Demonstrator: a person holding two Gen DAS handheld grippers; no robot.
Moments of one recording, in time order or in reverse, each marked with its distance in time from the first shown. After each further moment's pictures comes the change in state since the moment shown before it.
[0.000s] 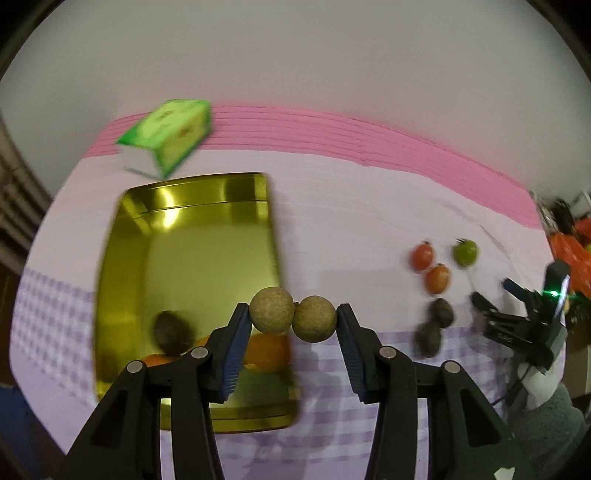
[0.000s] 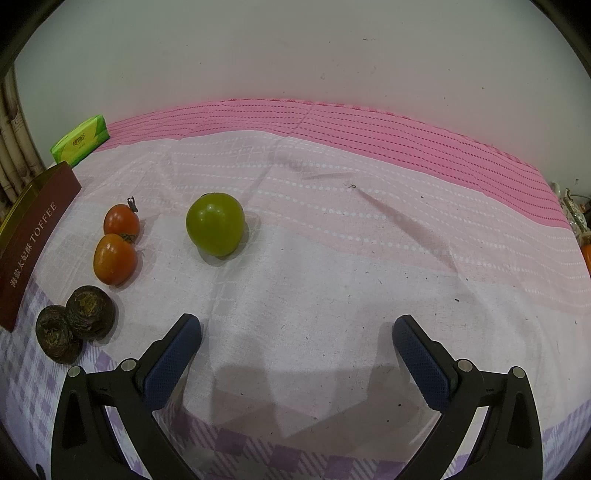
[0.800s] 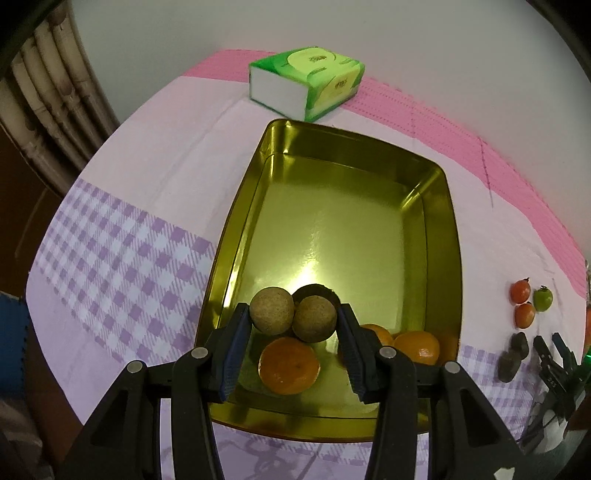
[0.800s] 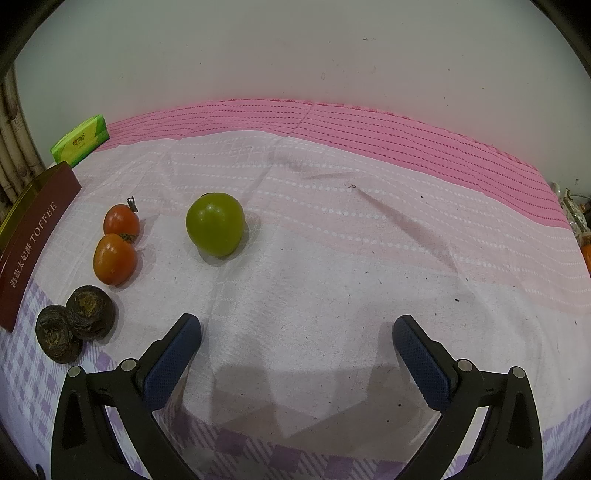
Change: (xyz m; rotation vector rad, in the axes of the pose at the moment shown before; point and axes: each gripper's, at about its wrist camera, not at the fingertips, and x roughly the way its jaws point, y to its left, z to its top) left arm 0.026 0.109 -0.017 -0.274 0.102 0.143; right arm 0.000 -0.001 0.000 0.001 -0.001 0.000
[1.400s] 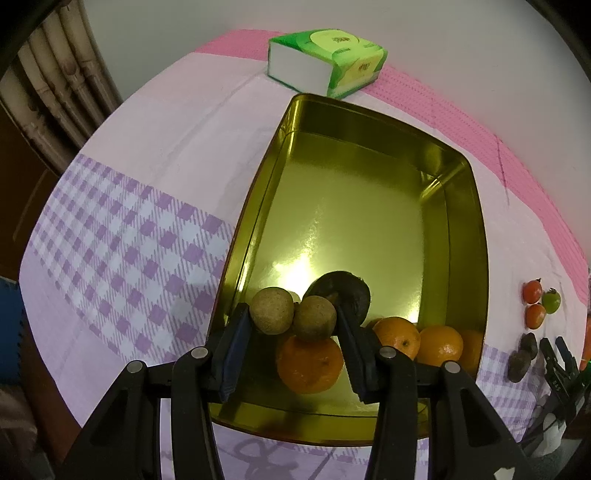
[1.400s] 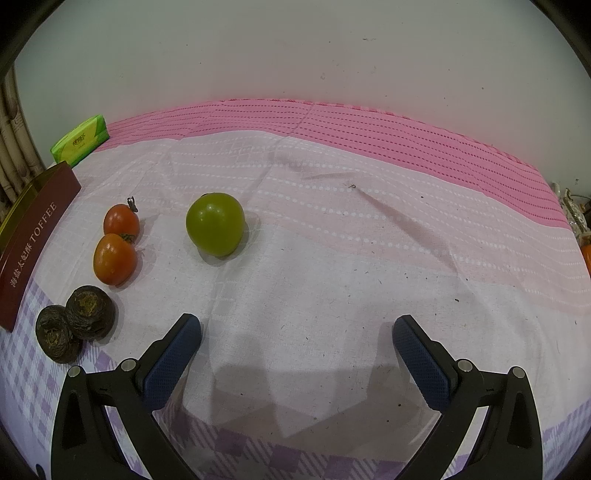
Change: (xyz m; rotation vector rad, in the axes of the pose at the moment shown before) left arm 0.018 0.013 -0.002 -0.040 0.052 -0.005; right arm 0.000 0.000 0.000 0.000 0.000 0.000
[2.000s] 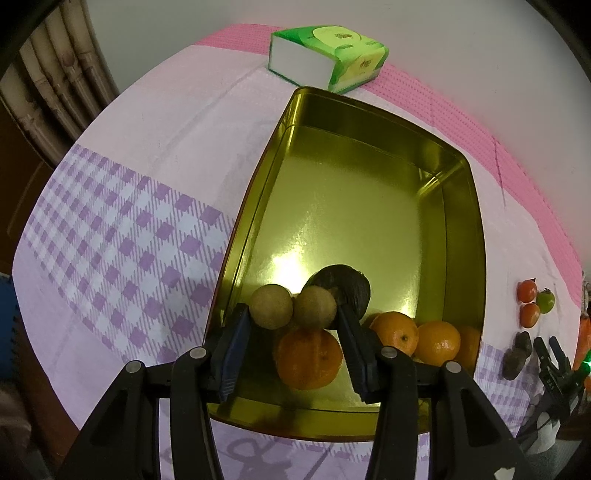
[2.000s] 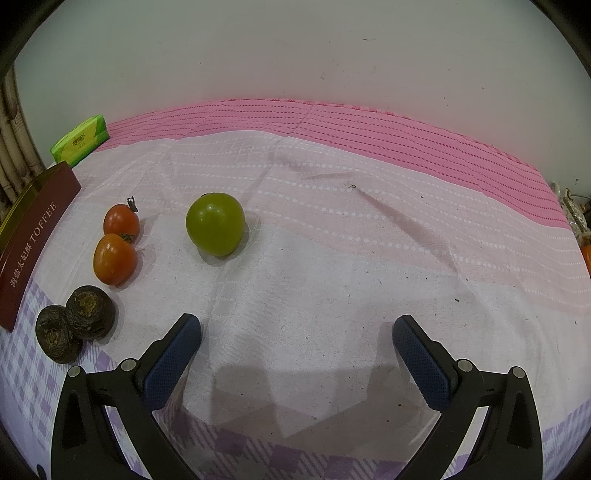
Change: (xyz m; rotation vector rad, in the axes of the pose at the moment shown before) left arm 0.003 0.003 -0.001 -0.016 0.014 -0.028; right arm 0.000 0.000 0.000 0.001 -0.001 0.000
